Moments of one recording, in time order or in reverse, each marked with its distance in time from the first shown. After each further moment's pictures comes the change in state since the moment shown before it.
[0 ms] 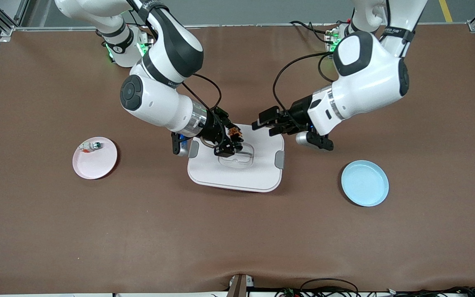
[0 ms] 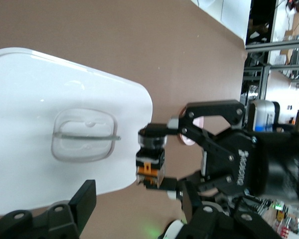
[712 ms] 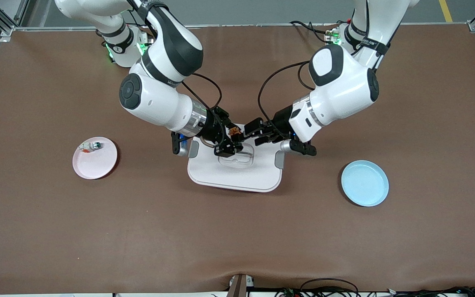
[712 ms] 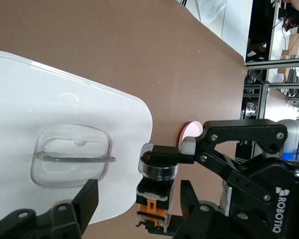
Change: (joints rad) left arm -0.076 0.070 -0.001 -0.002 -0.022 0.162 0.000; right arm 0.000 0.000 0.000 0.012 0.001 0.001 0.011
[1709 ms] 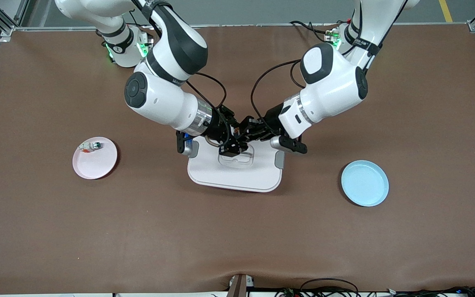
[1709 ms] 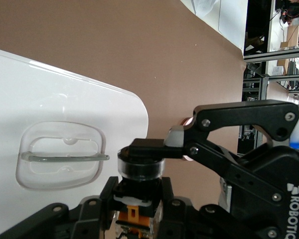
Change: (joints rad) left arm -0.029 0.015 -0.002 0.002 -0.003 0.032 0.031; right arm 0.015 0.026 0.000 0.042 0.001 0.001 0.034
